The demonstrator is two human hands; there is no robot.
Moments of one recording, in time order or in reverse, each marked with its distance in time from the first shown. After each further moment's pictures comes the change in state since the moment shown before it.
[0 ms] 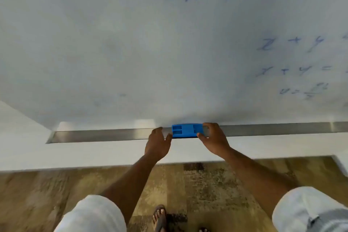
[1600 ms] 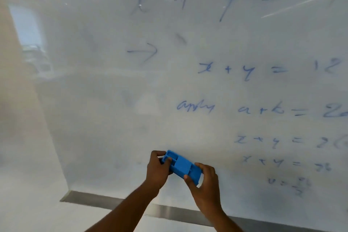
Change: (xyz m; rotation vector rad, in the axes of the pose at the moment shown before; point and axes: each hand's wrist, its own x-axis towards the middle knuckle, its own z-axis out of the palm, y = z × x) left_hand -0.073 0.126 -0.123 -0.826 0.353 0.231; right_hand -0.056 -0.142 -0.091 0.377 0.386 -0.352
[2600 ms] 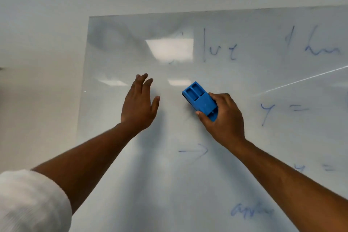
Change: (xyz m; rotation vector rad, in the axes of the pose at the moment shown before) left_hand 0.097 0.438 -0.240 0.834 0.573 1.255; right_hand 0.200 -0.439 -0.062 -0.239 0.616 -0.889
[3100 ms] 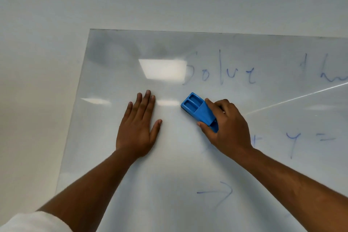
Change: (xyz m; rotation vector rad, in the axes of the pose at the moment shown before) left_hand 0.037 -0.092 0.054 0.076 0.092 0.183; right_hand 0.061 -0.018 0.058 -0.343 0.068 -0.253
